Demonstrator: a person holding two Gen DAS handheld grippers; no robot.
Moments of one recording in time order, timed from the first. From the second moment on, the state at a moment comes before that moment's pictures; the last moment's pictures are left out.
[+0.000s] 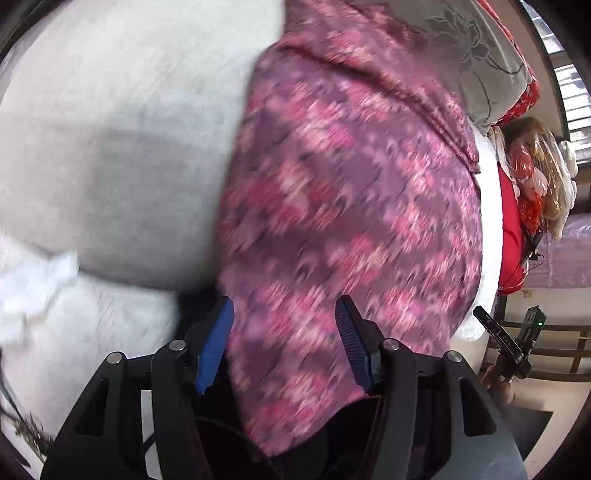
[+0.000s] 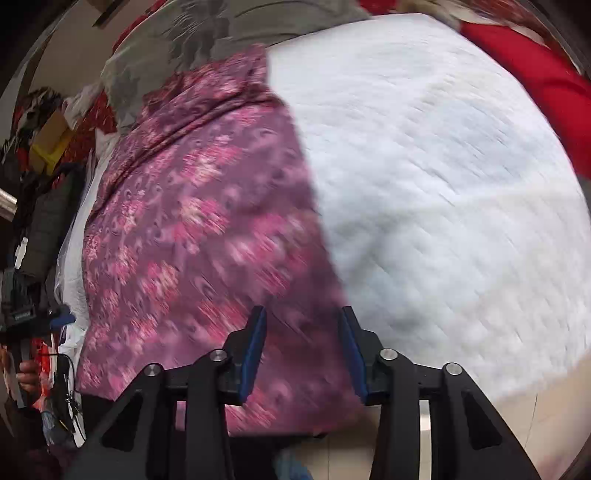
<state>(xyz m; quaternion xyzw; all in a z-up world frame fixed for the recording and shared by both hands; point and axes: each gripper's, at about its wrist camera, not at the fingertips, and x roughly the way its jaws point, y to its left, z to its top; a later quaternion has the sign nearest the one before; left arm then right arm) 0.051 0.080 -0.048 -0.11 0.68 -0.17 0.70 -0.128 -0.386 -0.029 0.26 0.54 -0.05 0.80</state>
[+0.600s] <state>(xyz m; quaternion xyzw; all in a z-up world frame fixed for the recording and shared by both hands) -0.021 0.076 -0.052 -0.10 0.71 -0.17 0.68 -0.177 -0.383 -0.097 0.39 0.49 0.04 0.78</state>
